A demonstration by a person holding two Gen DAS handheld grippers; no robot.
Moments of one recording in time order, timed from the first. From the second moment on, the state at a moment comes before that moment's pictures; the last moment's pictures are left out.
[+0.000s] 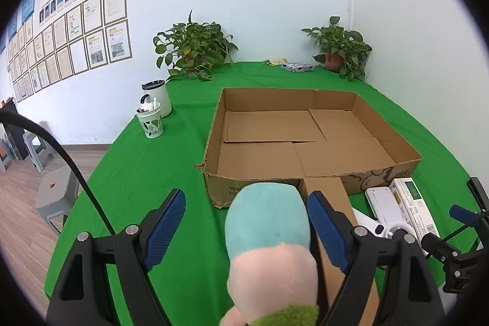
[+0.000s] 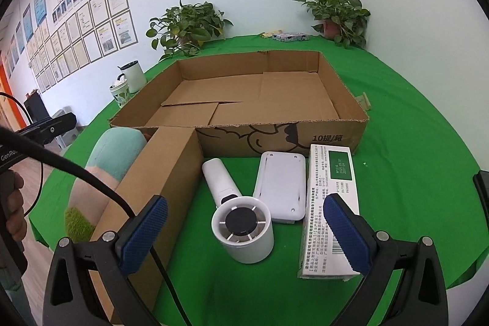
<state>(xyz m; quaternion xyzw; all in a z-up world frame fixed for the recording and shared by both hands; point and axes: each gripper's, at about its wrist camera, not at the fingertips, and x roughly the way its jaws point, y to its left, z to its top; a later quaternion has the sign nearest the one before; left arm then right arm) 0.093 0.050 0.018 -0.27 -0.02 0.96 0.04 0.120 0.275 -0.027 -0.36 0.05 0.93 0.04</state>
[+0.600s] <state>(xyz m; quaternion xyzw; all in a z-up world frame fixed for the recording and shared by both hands) 0.132 0.011 0.027 -0.28 -0.03 0.96 -0.01 0.119 0.211 -0.011 -0.34 -0.03 0.94 -0.03</state>
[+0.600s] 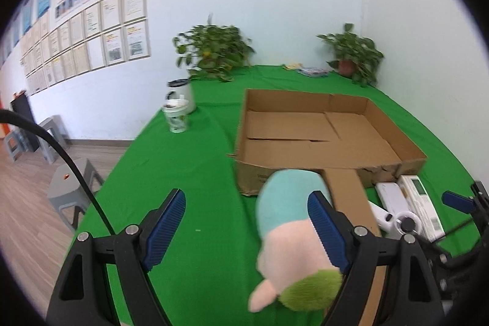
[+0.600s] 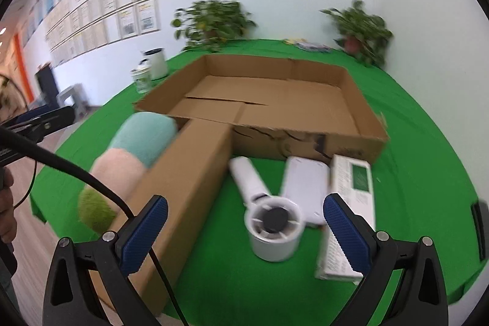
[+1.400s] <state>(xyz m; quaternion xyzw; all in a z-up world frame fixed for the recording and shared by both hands) 0.101 0.026 -0.024 -0.40 -0.13 0.89 0.17 0.143 0.189 0.003 -0.36 -0.05 0.92 -0.16</state>
